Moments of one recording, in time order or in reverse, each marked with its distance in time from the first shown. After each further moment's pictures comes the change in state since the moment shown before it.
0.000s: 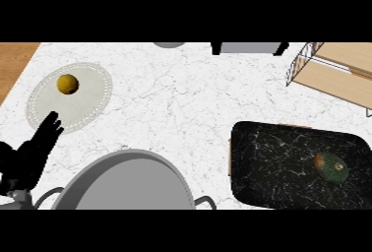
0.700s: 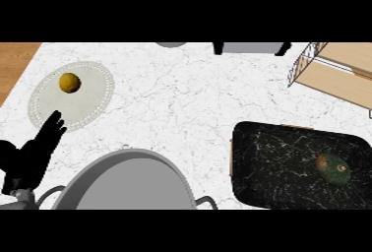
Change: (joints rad) left arm -0.002 -0.016 -0.005 -0.013 -0.008 0.000 0.014; right arm -0.142 -0.007 0.022 0.529 0.122 -0.250 -0.260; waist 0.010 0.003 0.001
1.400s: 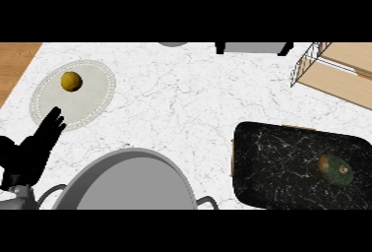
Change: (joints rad) left arm -0.022 0.005 0.005 -0.007 0.000 -0.008 0.019; right arm -0.111 -0.039 -0.022 0.410 0.076 -0.189 -0.168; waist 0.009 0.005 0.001
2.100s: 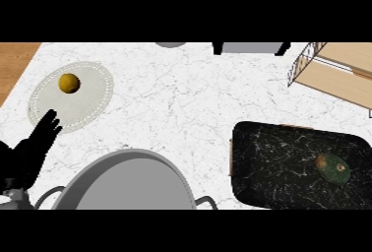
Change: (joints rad) left arm 0.018 0.008 0.019 -0.002 0.009 -0.013 -0.004; right arm -0.080 -0.060 -0.195 0.111 -0.208 0.090 -0.064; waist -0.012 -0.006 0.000
